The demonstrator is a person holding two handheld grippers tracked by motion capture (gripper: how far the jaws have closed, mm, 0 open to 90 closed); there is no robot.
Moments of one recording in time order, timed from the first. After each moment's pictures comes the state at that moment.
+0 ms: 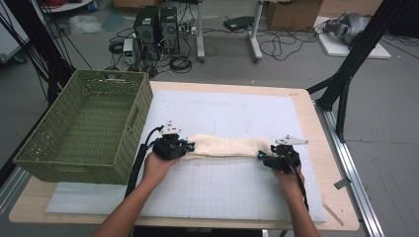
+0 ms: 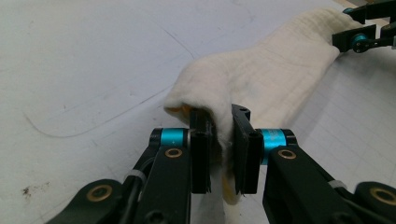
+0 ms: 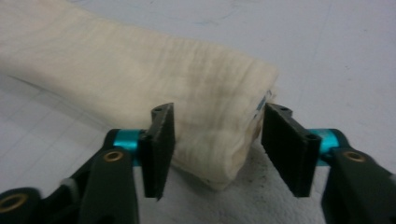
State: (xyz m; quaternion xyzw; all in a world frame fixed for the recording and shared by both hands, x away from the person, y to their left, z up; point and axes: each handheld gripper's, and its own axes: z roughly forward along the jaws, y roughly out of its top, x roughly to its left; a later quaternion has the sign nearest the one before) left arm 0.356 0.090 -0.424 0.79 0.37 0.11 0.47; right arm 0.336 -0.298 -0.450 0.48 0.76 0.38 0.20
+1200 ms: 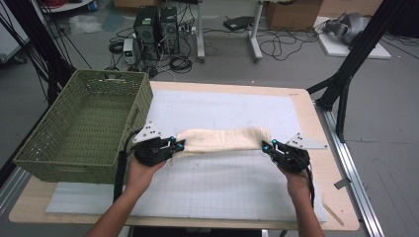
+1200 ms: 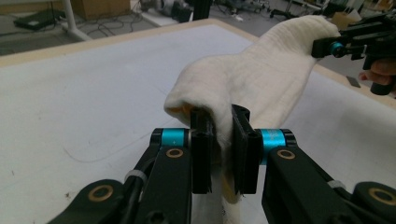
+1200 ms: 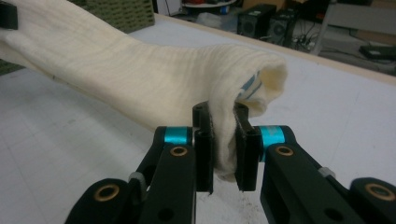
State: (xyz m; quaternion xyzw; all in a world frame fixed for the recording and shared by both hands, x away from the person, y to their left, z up) left arm 0.309 0.127 -0.379 0.74 0.33 0.14 0.57; right arm 0.307 -0.300 -0.399 0.36 0.74 0.51 0.23
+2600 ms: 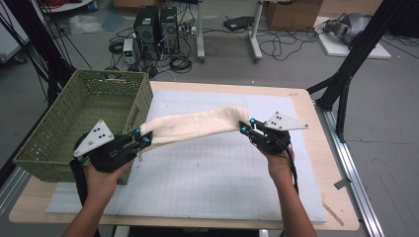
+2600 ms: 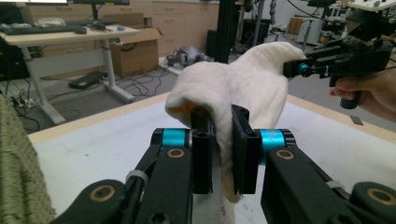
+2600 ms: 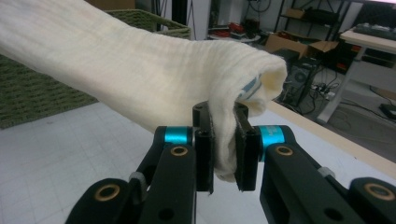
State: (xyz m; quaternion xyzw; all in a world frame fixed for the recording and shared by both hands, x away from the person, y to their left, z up) left arm 0.258 0.196 -0.321 0.69 0.31 0.24 0.61; right arm 0.332 -0.230 -0.341 0.27 0.75 0.55 0.25
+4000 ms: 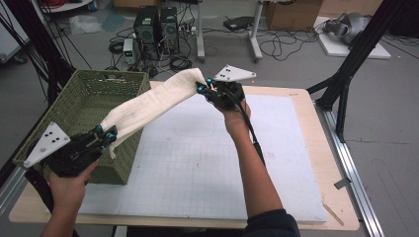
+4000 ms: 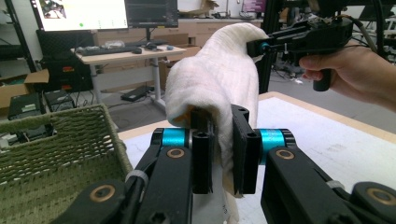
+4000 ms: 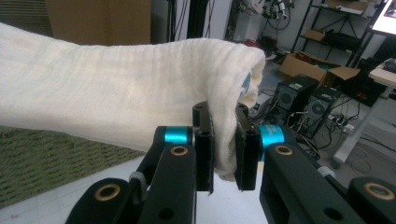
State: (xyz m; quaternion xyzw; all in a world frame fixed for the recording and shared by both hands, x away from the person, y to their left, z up) left arm 0.235 0.252 -0.304 0.65 0.35 0.31 0.60; right arm 0.420 -0.116 -0.282 0.23 0.76 0.56 0.25
